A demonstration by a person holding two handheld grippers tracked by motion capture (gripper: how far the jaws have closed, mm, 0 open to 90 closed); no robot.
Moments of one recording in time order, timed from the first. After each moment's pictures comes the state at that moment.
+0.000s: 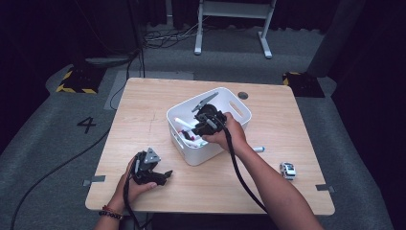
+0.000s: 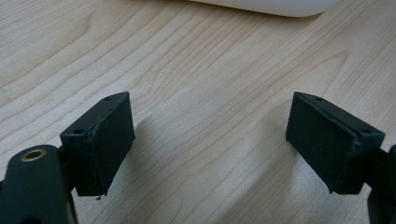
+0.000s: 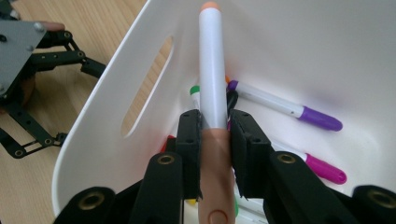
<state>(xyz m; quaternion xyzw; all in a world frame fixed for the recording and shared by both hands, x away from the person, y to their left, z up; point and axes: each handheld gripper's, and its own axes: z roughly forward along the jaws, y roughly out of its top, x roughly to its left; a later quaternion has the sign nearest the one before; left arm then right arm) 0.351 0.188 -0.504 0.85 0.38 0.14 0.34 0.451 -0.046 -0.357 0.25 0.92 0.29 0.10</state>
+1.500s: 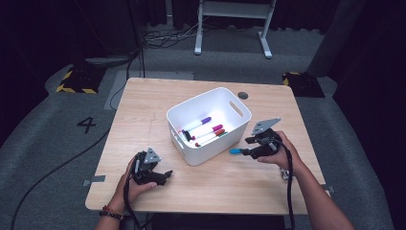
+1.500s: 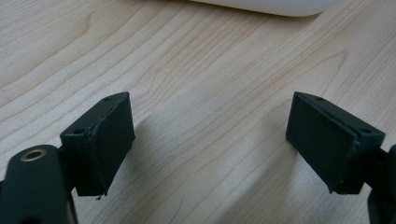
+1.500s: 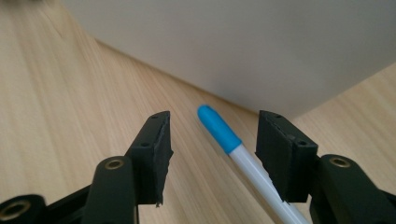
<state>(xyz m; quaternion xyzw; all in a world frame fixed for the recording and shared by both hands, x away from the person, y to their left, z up) 0.351 0.188 -0.504 0.85 0.38 0.14 0.34 0.431 -0.222 -0.418 0.22 0.92 0.31 0.10</state>
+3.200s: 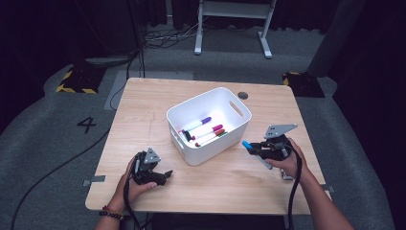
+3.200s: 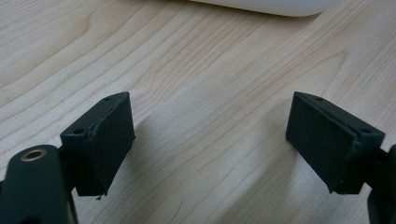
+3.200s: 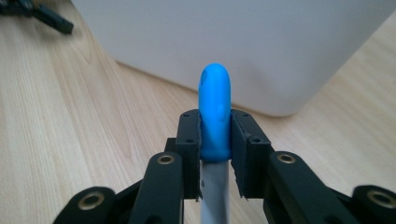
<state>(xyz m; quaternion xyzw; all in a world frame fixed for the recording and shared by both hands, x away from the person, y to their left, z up) 0.351 0.188 -0.503 0.85 0.37 0.14 0.34 0.409 -0.250 -0.413 0.25 0.88 0.39 0.10</state>
